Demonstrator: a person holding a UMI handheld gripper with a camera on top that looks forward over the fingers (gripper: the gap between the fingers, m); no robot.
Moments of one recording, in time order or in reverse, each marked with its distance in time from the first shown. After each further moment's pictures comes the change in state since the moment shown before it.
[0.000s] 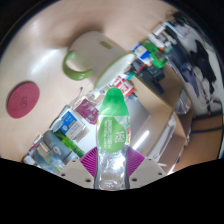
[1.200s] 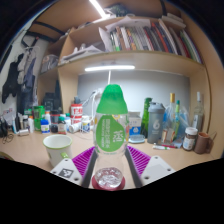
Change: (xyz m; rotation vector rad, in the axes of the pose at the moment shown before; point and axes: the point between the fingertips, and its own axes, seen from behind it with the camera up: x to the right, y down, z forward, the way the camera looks) arm -0.115 -0.052 -0.063 -0.079 -0.226 2.314
